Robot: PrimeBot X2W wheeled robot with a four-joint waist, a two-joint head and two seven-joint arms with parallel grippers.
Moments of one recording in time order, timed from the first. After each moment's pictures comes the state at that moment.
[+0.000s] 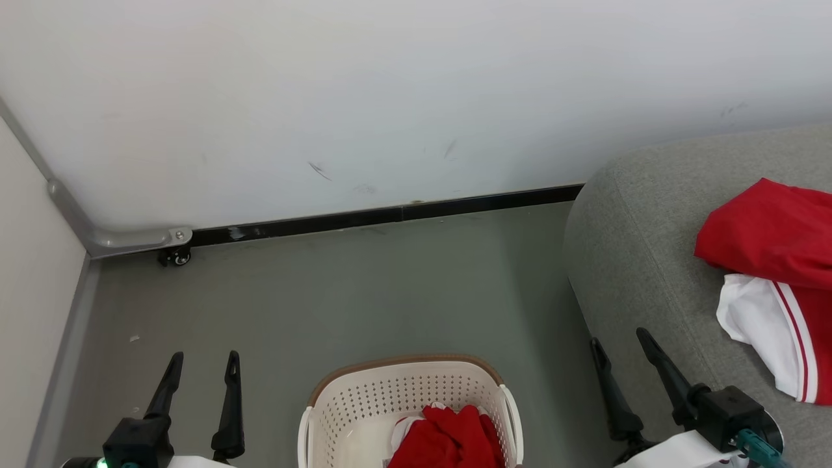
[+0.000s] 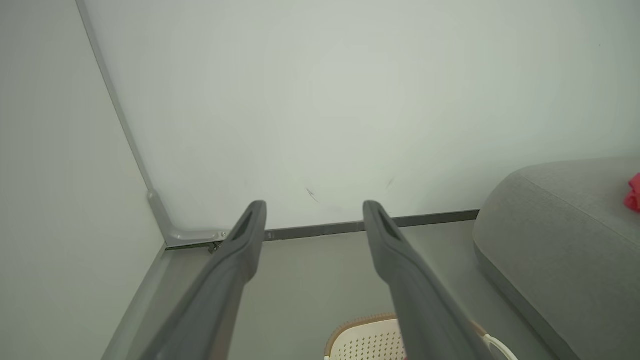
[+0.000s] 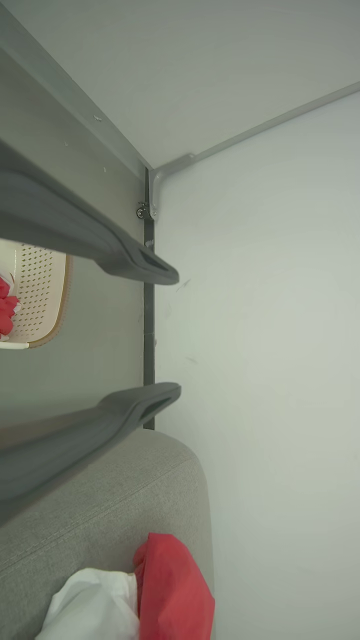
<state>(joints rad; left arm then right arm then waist) 0.04 0.27 -0.24 0.15 -0.33 0.23 -0.25 0.03 -0.05 0.07 0.29 0.13 0.12 -0.22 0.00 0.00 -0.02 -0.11</state>
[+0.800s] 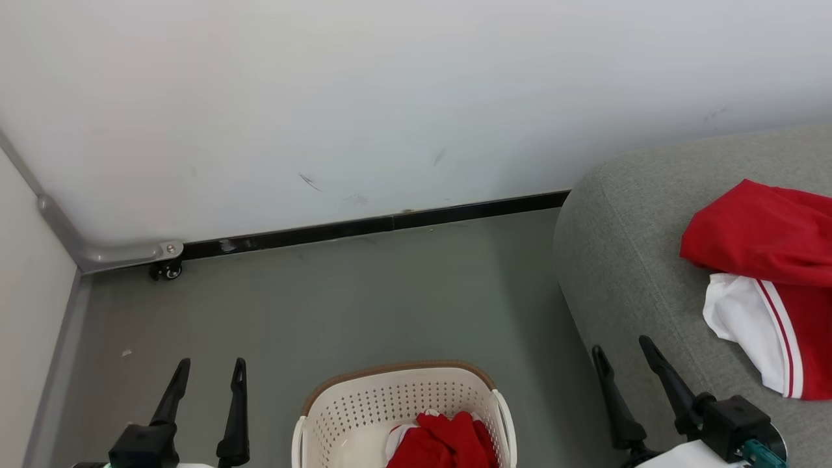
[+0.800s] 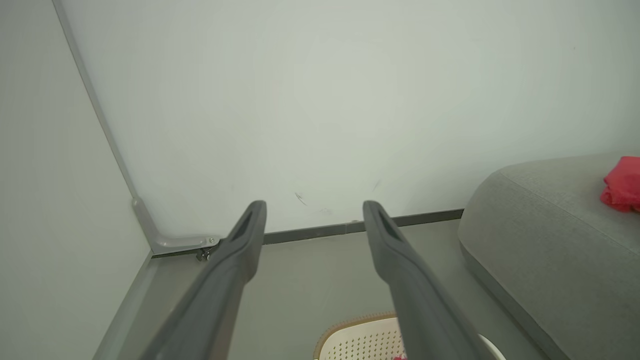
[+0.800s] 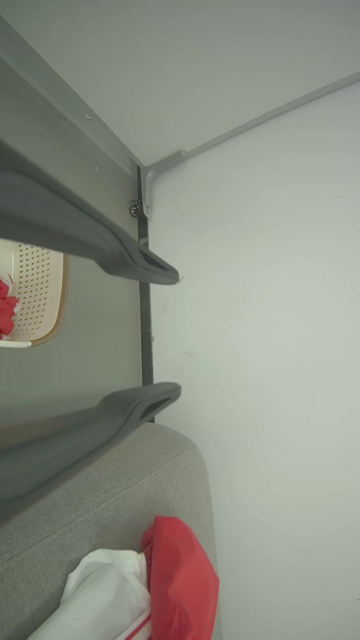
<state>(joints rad) 0.06 0.25 -0.23 0.14 -0.30 0.20 -0.25 0.06 -0.05 0.07 0.24 0.14 0.12 -0.21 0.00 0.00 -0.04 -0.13</state>
